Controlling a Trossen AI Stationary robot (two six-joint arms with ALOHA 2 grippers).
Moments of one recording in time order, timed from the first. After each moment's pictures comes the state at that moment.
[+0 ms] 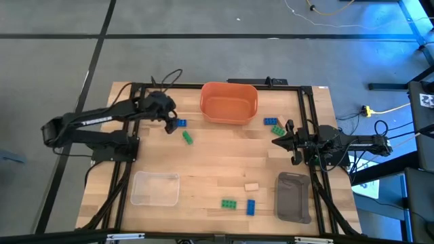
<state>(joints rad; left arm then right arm) 0.48 0.99 0.67 -0.48 -0.08 -0.04 0.02 0.01 0.01 0.02 -0.02 0.13</state>
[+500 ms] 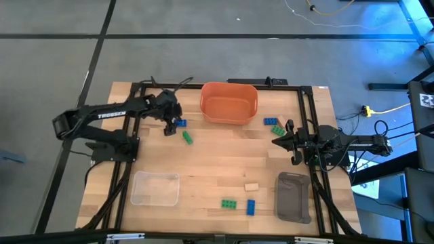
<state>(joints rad) 0.54 1.21 0.67 -0.46 0.01 0.35 0.02 0.01 0.01 0.02 -0.02 0.13</state>
